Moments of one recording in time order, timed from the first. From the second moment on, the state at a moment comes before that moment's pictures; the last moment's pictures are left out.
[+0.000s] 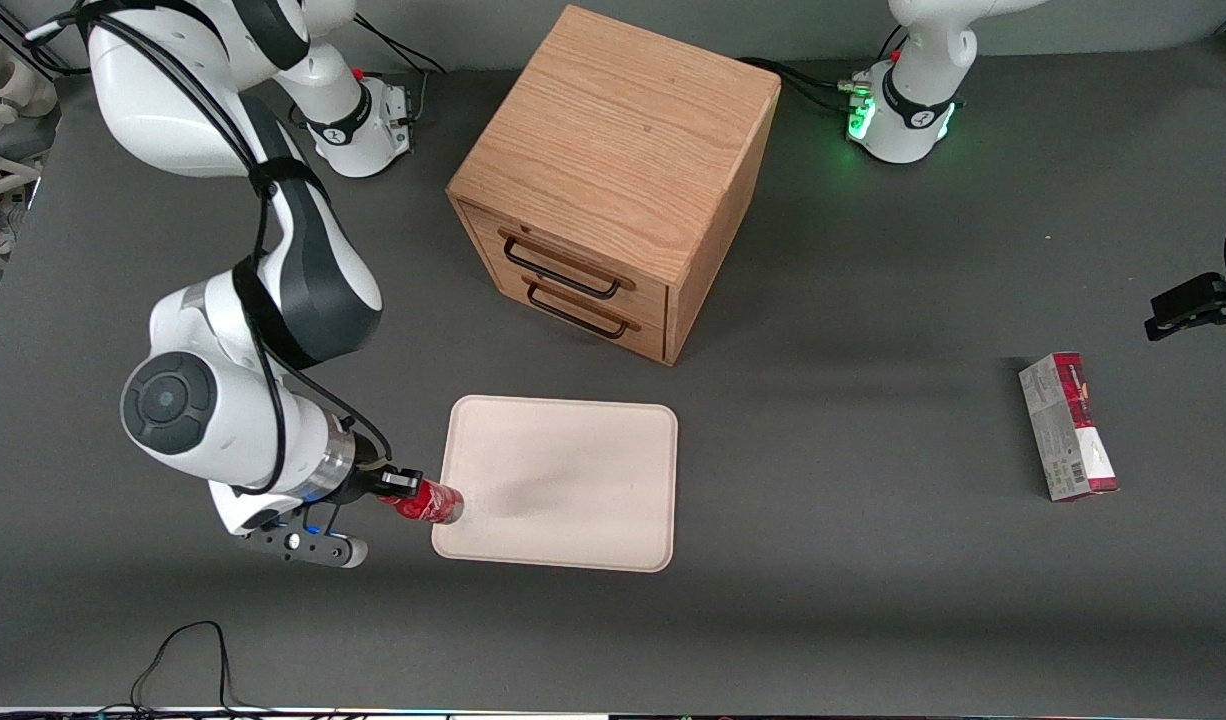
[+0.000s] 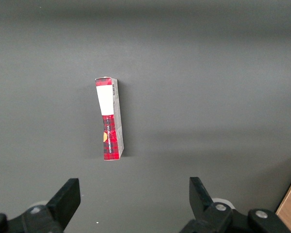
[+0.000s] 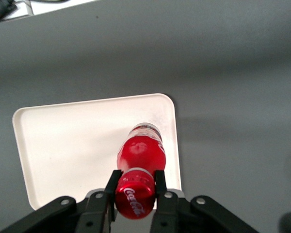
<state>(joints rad) 0.25 0.77 0.11 -0.94 -0.02 1.73 0.52</state>
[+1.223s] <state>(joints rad) 0.27 0.92 0.11 -0.94 -0.06 1.83 0.61</state>
